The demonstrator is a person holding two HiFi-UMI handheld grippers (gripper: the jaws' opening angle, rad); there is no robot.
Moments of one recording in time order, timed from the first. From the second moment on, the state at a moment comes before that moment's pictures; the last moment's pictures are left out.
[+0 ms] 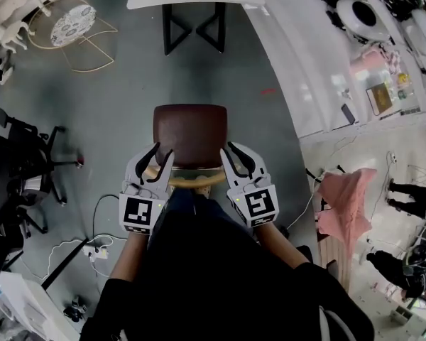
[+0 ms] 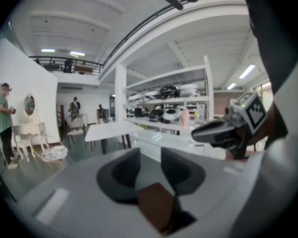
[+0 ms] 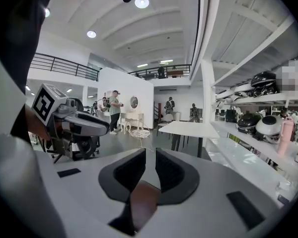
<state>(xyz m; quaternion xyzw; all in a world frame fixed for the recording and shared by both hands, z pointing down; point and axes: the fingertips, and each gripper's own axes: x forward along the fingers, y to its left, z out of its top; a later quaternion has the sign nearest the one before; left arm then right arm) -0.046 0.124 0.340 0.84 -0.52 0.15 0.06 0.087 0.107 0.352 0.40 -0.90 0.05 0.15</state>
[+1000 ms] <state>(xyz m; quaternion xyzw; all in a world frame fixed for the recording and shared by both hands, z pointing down) -0.058 0.181 0.525 0.87 -0.27 0.39 0.11 0.084 0.163 0.516 0.23 -0.89 0.12 0.38</state>
